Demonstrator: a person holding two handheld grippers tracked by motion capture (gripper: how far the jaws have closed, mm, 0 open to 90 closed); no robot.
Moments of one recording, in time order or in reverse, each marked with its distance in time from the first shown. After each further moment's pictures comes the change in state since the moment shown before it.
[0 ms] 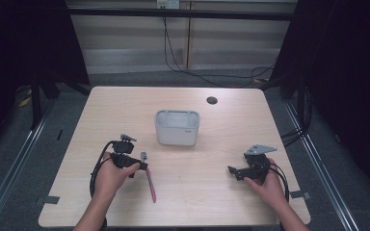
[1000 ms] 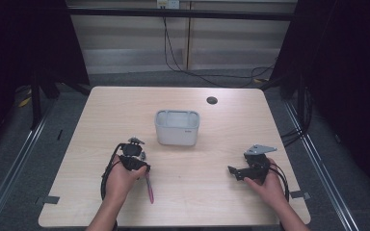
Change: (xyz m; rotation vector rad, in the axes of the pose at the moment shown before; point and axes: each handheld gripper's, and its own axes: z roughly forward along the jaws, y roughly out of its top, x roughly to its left) left arm -0.017 -0.001 0.018 0.010 0.084 0.015; right arm 0.000 0.000 0.000 -0.001 0.002 0.000
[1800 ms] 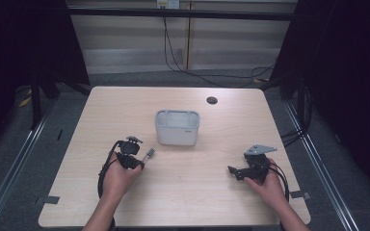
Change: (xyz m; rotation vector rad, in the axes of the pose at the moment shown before) left arm 0.008 0.004 -0.008 -0.002 0.032 0.075; right arm 0.000 0.000 0.000 0.000 0.000 0.000
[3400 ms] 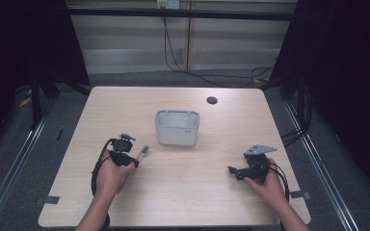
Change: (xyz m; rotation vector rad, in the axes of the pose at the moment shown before) left arm 0.022 0.000 -0.010 -0.034 -0.027 -0.037; right arm 0.000 0.000 0.000 0.001 -0.001 0.000
